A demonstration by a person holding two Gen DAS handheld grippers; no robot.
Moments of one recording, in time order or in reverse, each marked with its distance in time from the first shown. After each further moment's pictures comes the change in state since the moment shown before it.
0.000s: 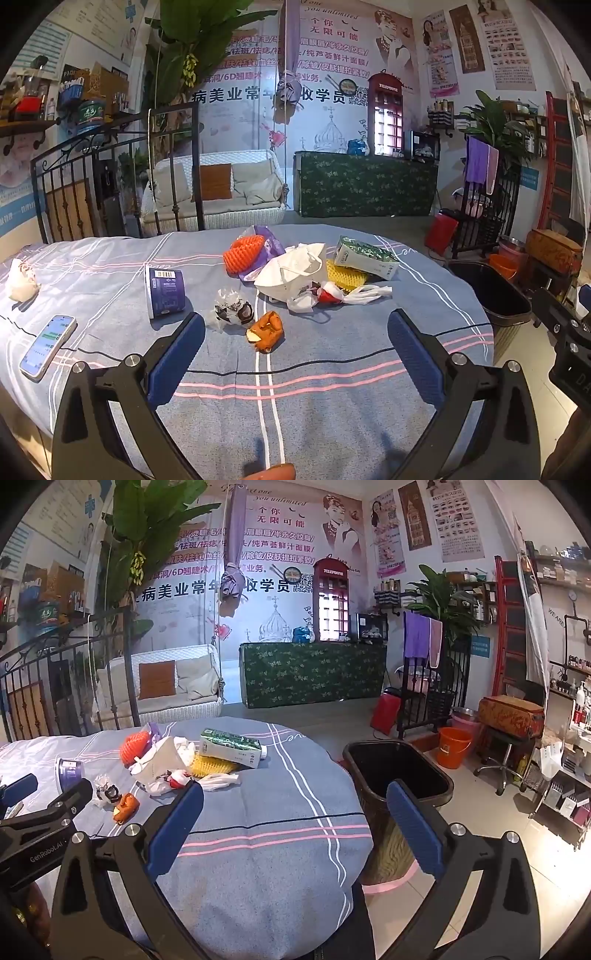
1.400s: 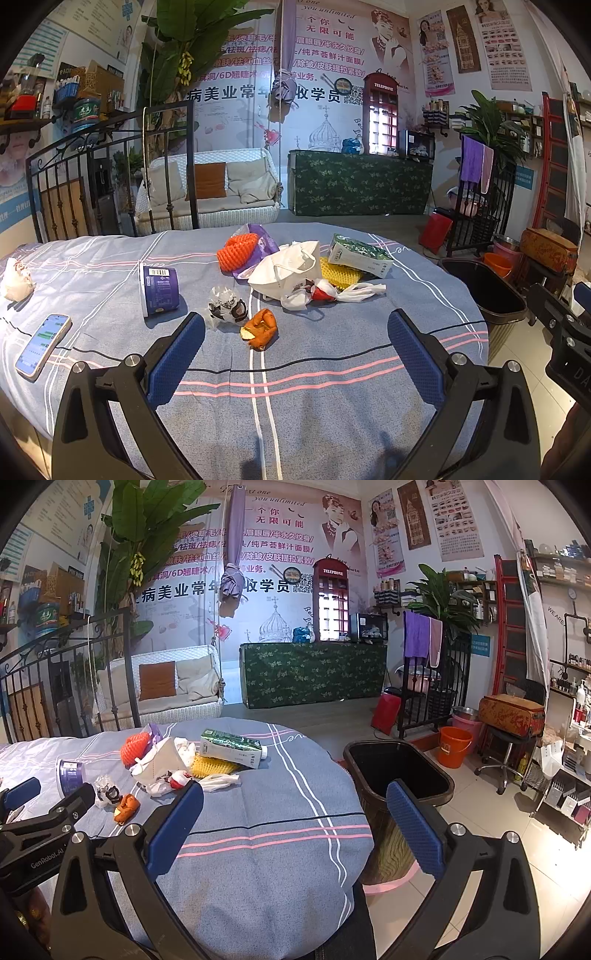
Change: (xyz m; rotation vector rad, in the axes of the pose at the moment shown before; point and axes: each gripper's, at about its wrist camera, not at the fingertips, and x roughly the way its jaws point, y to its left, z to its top) left arm 0.000 0.004 -0.003 0.000 0.001 -0.025; right arm -0.001 -0.002 -0.004 0.003 -0.006 0.003
